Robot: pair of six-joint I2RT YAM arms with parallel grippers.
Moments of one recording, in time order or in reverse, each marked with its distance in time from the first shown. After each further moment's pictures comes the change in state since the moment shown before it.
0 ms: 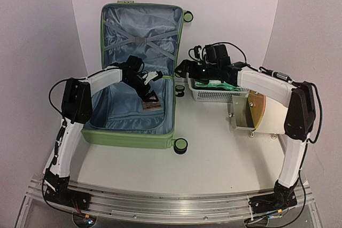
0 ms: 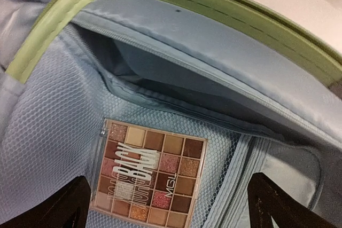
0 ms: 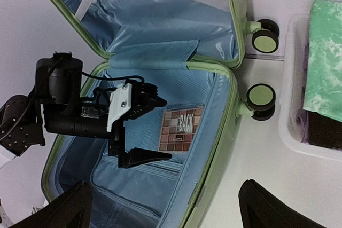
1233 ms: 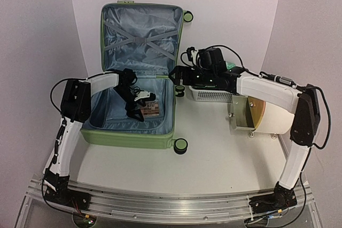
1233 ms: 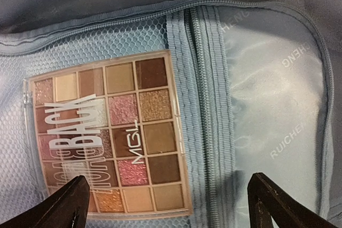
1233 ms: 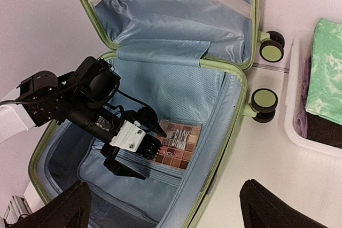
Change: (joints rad) left arm 0.056 0.041 -0.081 -0.287 0.137 0.583; right arm 0.122 -0.075 -0.096 0.039 0.153 -0.093
